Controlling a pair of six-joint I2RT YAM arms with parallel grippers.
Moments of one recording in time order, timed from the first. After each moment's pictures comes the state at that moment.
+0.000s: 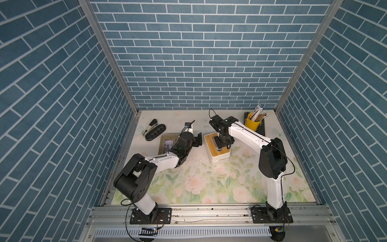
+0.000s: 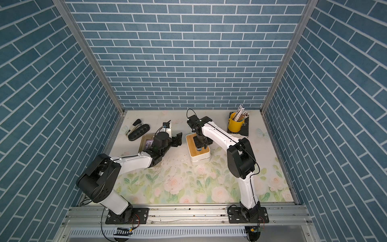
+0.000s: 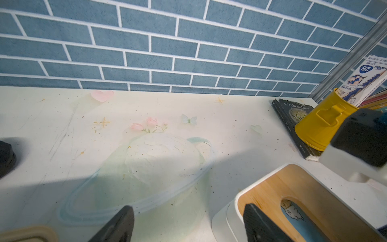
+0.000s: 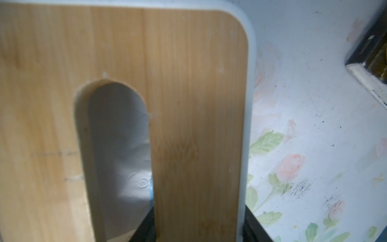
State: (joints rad) left arm -0.58 1.63 0.79 0.48 -0.25 -0.32; right arm 0.71 2.06 1.81 -1.21 0.18 0.31
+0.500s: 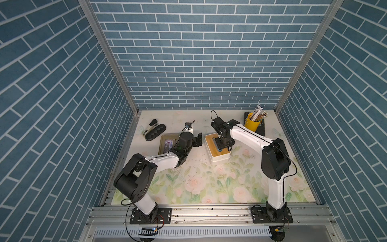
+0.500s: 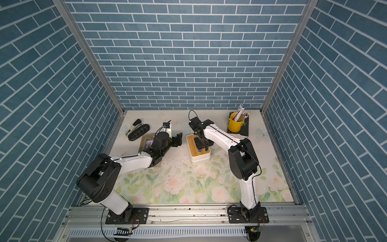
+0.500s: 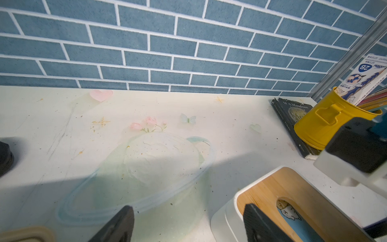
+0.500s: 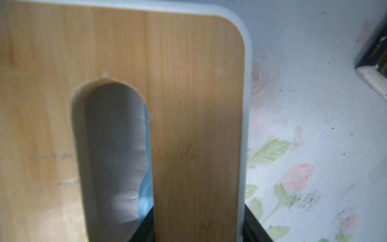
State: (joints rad) left arm -0.58 1.63 0.79 0.48 -0.24 -0.32; right arm 0.70 1.99 1.65 -1.04 0.18 0.29
